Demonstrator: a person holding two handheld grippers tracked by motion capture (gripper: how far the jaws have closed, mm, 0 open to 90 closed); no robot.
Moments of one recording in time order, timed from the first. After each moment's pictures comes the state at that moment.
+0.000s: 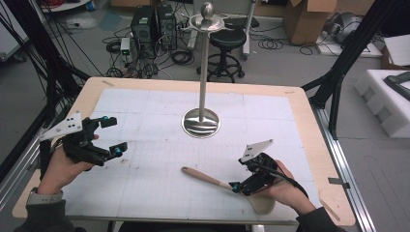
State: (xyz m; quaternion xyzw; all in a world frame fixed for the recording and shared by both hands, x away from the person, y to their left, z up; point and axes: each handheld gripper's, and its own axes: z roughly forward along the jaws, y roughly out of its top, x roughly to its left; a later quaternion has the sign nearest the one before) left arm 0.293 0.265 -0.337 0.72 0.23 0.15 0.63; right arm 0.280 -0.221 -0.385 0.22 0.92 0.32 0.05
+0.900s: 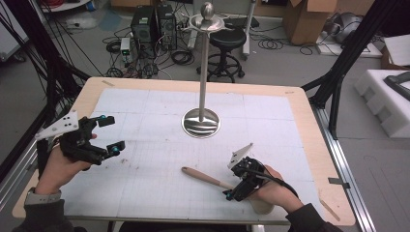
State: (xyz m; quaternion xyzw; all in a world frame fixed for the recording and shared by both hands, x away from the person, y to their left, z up) left arm 0.294 0.268 -0.335 0.72 0.23 0.15 0.64; right arm 0.284 -0.195 -0.410 0.20 0.95 0.25 0.00
